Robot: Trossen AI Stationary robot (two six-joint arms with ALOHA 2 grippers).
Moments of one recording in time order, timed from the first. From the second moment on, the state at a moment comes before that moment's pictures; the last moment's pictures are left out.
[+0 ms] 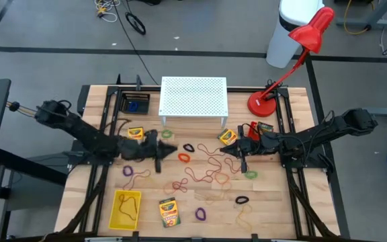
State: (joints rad) left arm -0.30 1.28 0.36 0.82 -0.51 -0.29; right arm 0.19 1.10 0.38 0.58 0.15 0.00
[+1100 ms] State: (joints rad) left arm 0.08 1.94 0.39 1.57 0.01 -0.18; right arm 0.19 1.10 0.43 0.37 0.37 0.27
